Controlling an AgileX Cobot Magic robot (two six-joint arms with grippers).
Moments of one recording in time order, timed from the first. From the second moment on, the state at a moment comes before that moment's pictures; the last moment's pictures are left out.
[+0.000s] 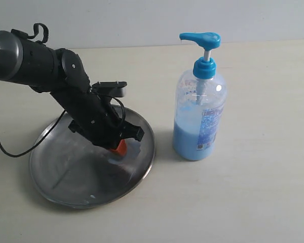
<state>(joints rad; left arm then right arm) -0.55 2.06 -1.18 -0.51 0.67 0.28 0.97 0.43 -0.53 -0.86 0.71 0.92</state>
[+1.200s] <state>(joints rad) -0.56 2.07 -1.17 -0.71 0.61 0.44 0.97 0.43 -0.53 -0.86 0.71 0.92</state>
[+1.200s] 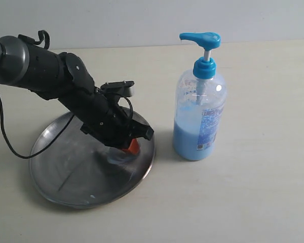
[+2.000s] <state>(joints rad) -0.54 2.07 -1.17 -0.69 0.51 0.43 0.97 0.43 -0.53 -0.86 0.71 0.92</state>
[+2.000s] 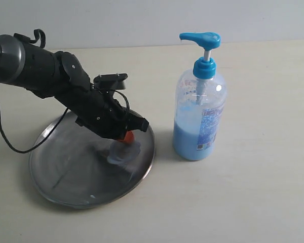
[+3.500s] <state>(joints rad) -0.52 2.06 -1.17 -0.54 0.61 0.31 0.97 0.43 -0.53 -0.86 0.71 0.92</state>
